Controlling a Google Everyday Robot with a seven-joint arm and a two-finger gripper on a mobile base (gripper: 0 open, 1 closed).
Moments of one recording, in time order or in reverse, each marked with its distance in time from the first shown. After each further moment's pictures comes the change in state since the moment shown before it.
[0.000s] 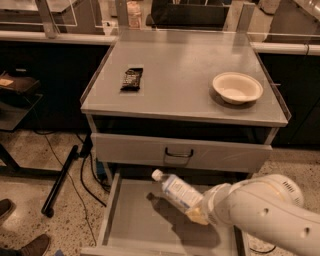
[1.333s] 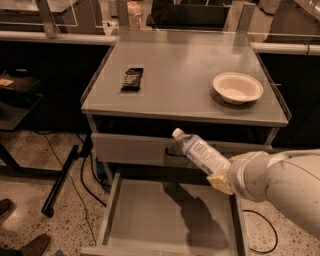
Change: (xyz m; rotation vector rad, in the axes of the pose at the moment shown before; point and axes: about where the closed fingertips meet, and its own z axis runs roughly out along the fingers) arm -0.044 -0.070 -0.120 0.220 -0.095 0.036
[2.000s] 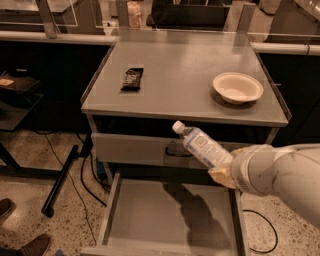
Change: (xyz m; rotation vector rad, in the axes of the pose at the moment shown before) arm -0.015 -0.008 -0.013 0.010 -0.030 -0.008
